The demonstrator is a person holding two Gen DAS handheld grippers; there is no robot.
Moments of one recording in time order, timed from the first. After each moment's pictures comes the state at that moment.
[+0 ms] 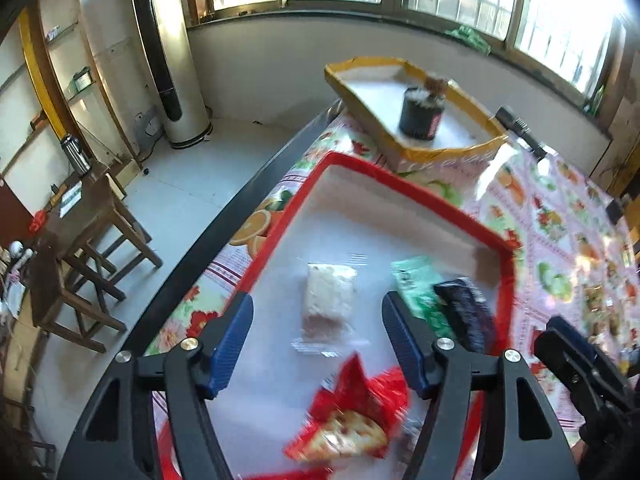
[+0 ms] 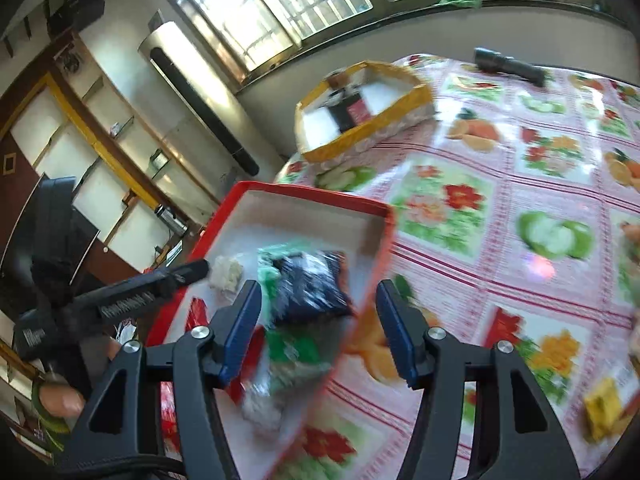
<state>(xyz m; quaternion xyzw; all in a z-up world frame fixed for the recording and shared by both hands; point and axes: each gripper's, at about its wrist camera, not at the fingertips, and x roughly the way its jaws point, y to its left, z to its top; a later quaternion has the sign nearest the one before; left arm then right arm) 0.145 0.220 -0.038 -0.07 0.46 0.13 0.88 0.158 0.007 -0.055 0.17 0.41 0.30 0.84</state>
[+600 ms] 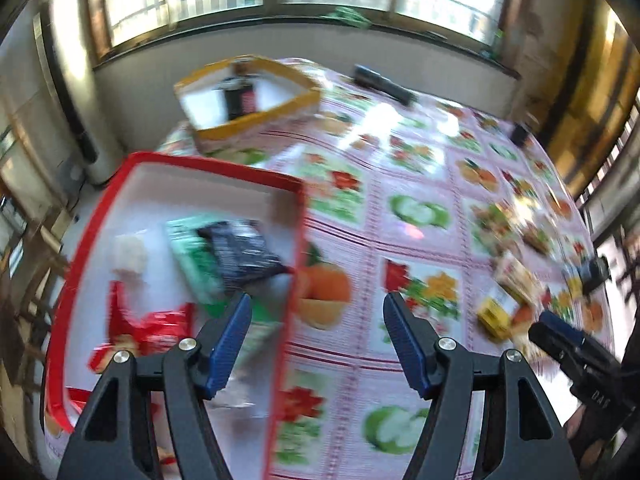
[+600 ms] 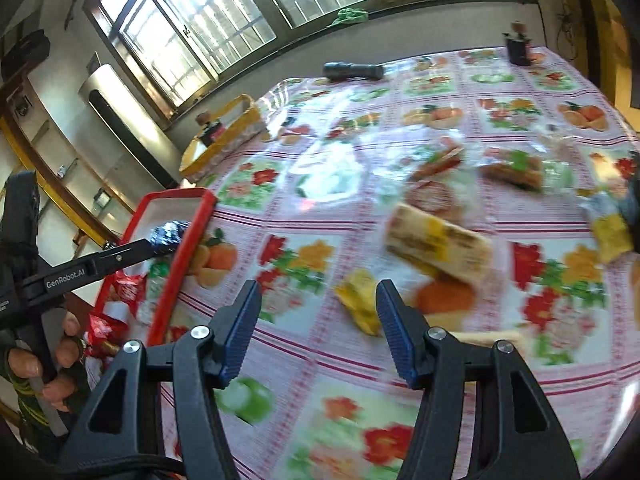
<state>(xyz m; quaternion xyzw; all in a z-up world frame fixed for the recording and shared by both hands) 0.120 0.066 -0.046 0.00 0.46 -0.03 0.89 0.079 -0.172 -0.084 0.19 0.41 0.18 0.87</state>
